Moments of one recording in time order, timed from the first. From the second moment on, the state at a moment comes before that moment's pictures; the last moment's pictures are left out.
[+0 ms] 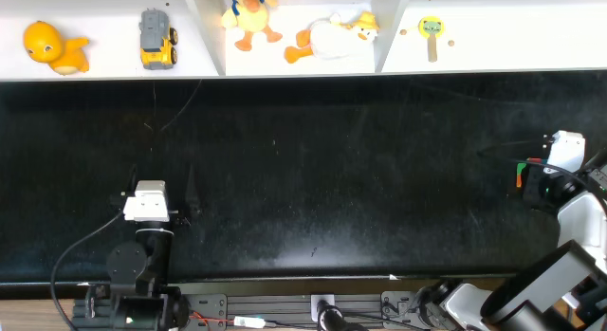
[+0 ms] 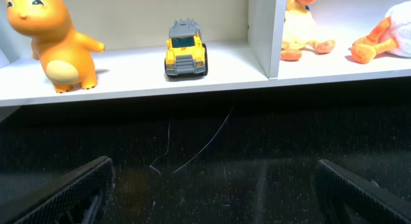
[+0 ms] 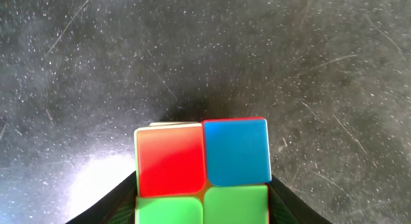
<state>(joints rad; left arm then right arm) -0.03 0.01 0.01 -0.08 -0.03 0.06 -0.80 1.49 0.81 -0.42 -0.20 -0.57</state>
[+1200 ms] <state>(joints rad) -0.03 0.01 0.01 -0.08 -0.03 0.06 -0.44 1.86 1.55 -0.49 -0.19 -0.19</state>
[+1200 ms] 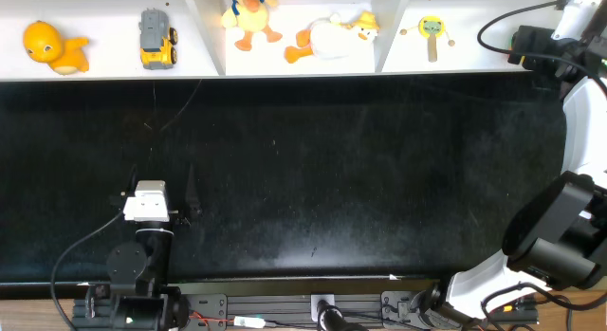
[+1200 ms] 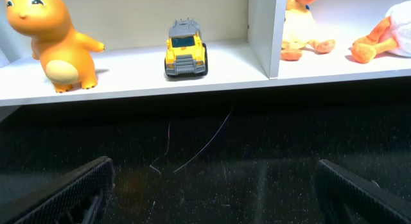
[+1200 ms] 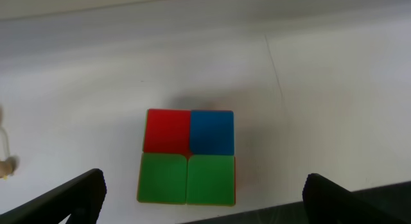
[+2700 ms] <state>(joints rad) -0.03 0.01 0.01 -0.08 -0.03 0.06 0.01 0.12 0.02 -0.02 -0.01 0.02</state>
